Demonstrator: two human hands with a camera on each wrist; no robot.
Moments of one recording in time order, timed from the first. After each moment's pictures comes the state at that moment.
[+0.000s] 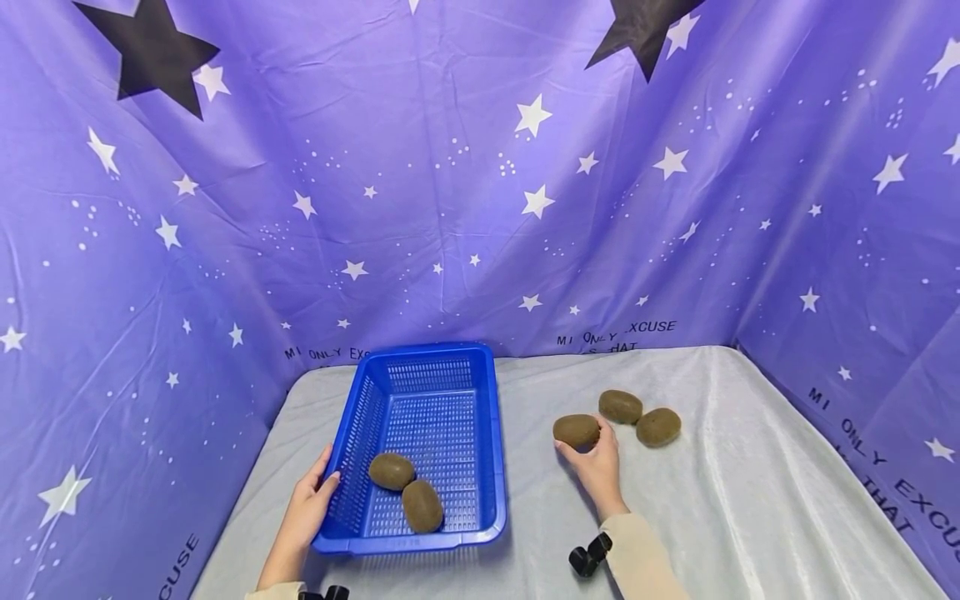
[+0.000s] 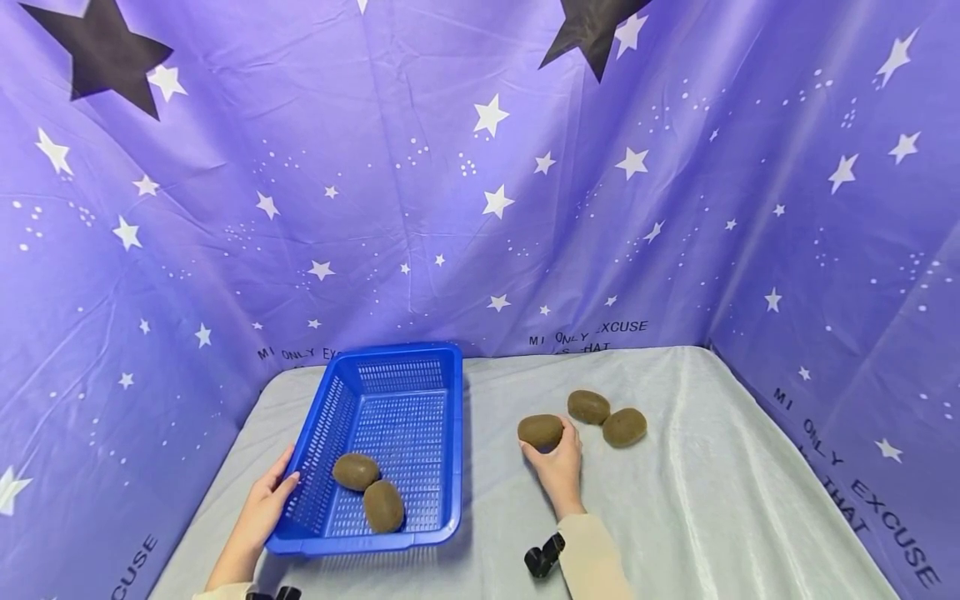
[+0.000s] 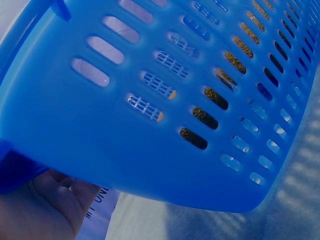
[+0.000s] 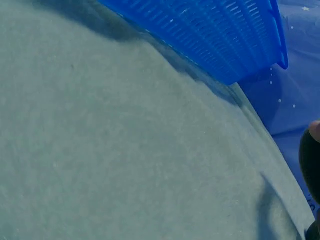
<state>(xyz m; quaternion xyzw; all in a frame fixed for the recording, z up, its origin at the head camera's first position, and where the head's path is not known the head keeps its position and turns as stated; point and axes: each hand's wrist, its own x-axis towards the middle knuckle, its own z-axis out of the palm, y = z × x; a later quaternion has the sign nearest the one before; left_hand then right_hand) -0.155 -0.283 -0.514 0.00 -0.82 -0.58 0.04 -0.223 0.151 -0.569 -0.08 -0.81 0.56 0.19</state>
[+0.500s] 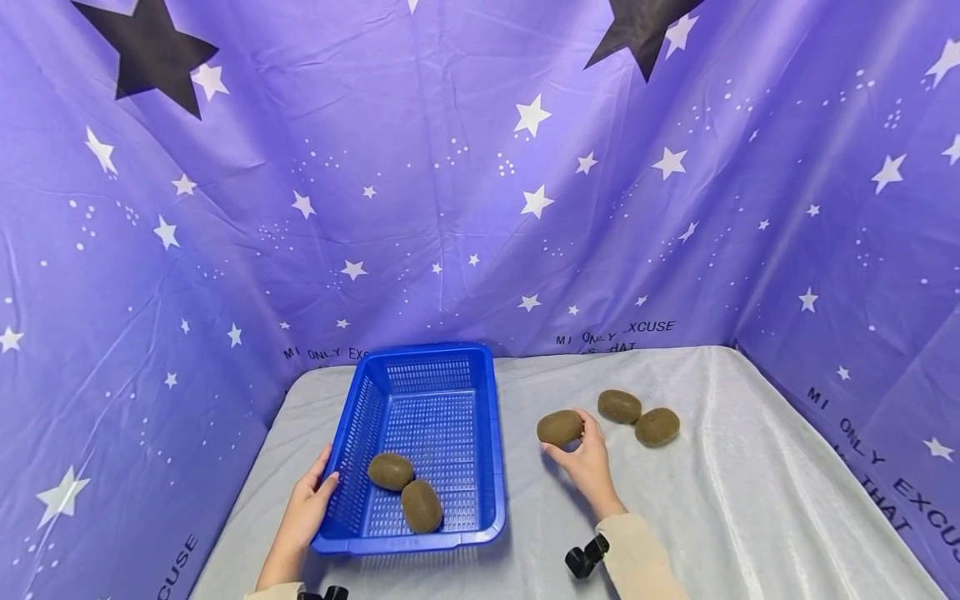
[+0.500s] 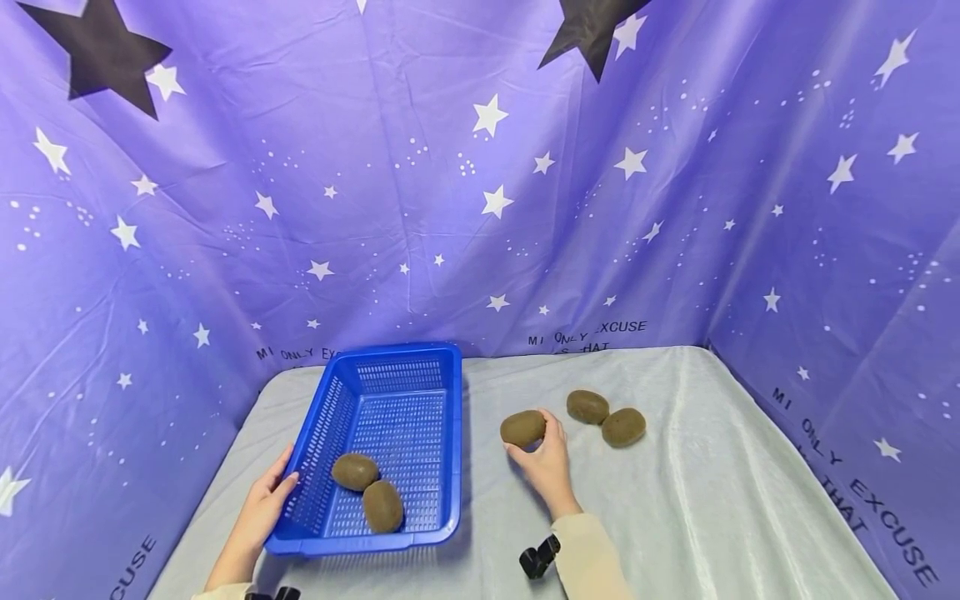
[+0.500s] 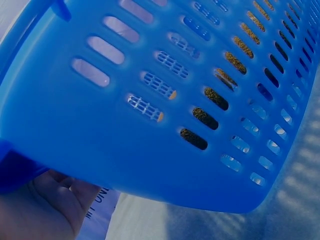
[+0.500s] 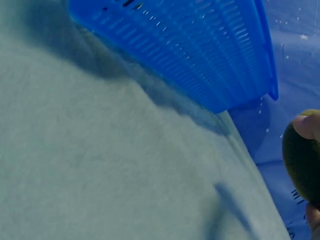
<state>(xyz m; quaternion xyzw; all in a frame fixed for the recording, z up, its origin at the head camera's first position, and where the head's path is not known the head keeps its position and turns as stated) -0.156 -0.282 -0.514 0.00 -0.82 -0.57 0.03 -0.218 0.142 -0.549 0.00 -0.82 0.55 0.17</state>
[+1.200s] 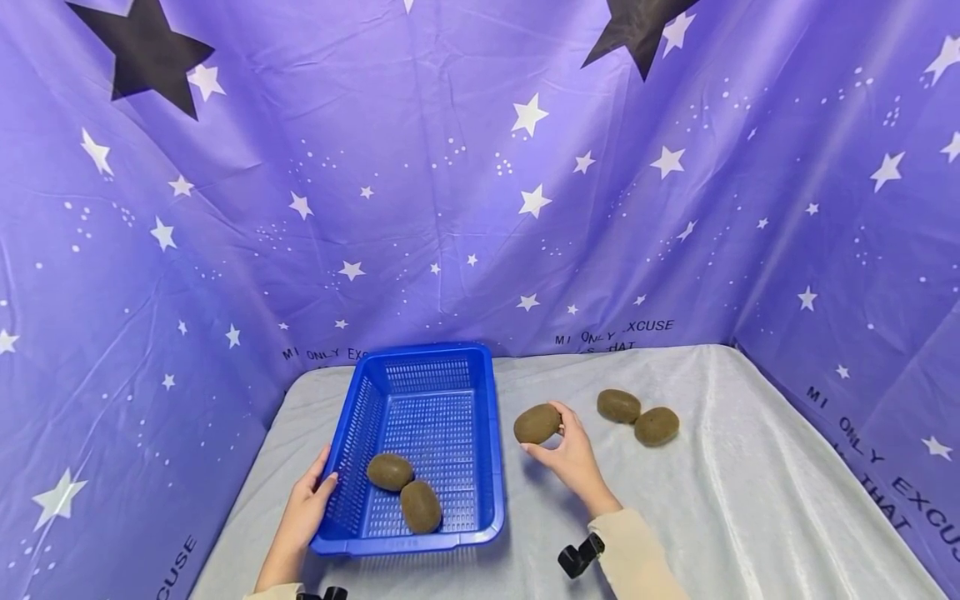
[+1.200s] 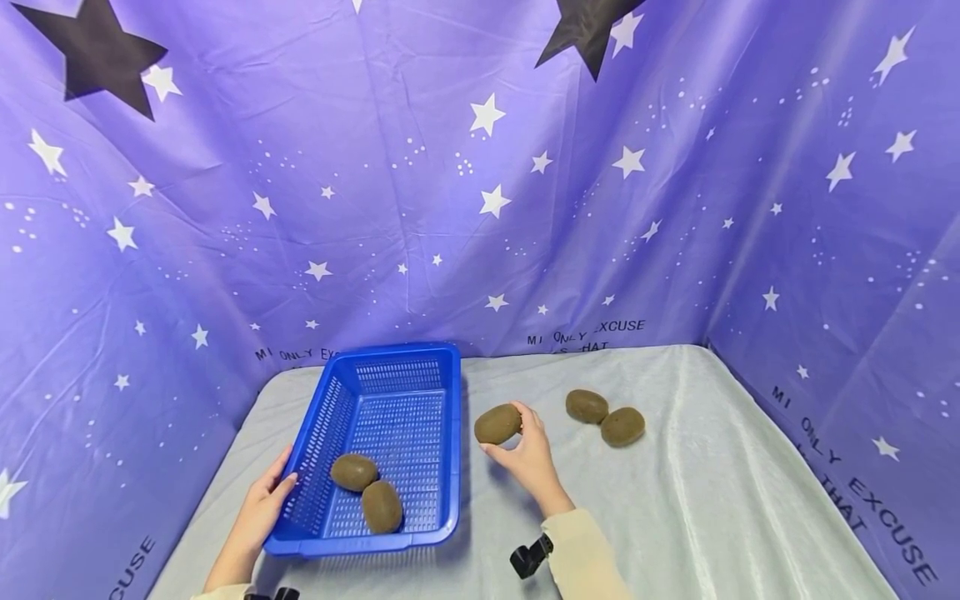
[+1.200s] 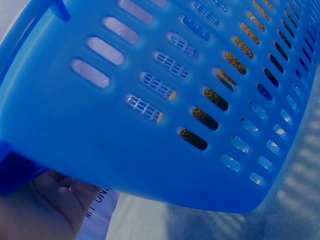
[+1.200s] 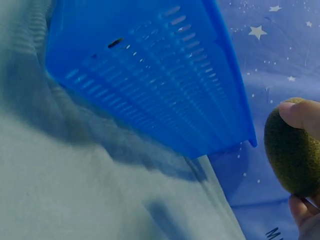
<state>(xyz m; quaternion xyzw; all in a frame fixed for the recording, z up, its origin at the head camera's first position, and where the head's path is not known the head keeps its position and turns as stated) -0.155 -0.282 -0.513 0.00 -0.82 -0.57 0.03 -0.213 0.120 -0.513 0.07 -0.82 0.54 0.15</state>
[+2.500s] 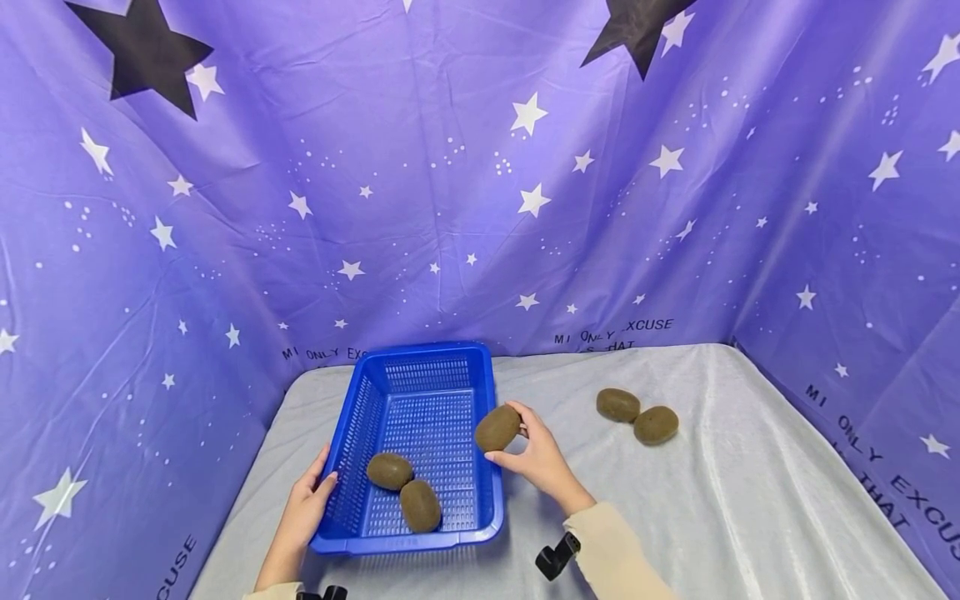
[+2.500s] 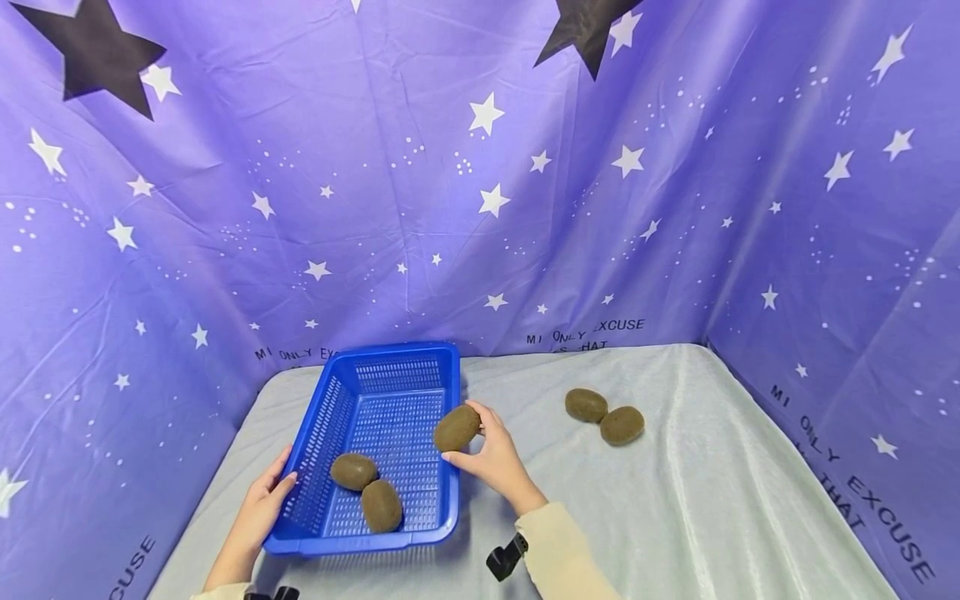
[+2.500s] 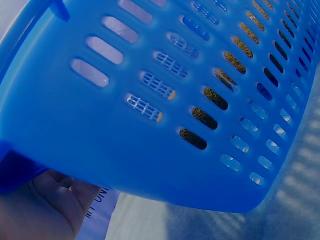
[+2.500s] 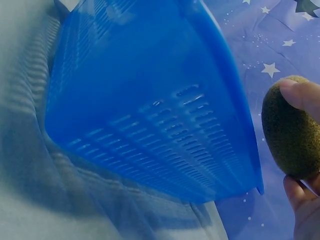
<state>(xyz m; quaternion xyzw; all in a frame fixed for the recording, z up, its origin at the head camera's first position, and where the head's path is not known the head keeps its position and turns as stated) -0.155 -0.282 -0.514 0.01 -0.82 -0.57 0.04 -0.203 0.082 -0.493 0.14 -0.80 0.58 0.06</state>
